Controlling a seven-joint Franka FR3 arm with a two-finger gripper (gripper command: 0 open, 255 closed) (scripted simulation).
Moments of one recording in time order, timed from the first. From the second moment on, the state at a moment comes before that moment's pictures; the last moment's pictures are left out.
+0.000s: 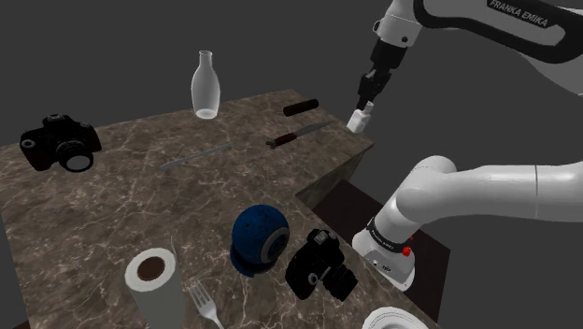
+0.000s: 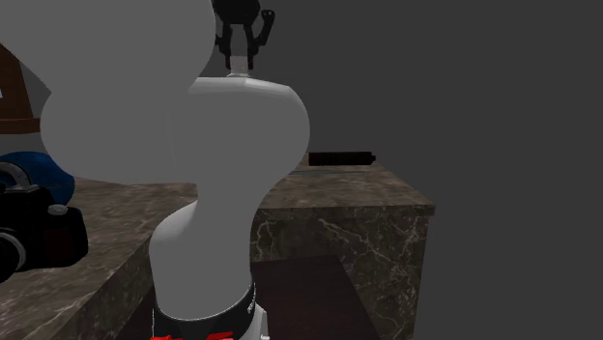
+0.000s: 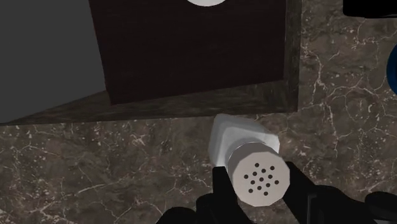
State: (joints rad) arm -0.07 -0.91 -0.06 -2.41 -0.04 1.49 -0.02
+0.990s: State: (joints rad) arm 0.04 -1.14 0.27 -2.46 0.26 1.34 0.31
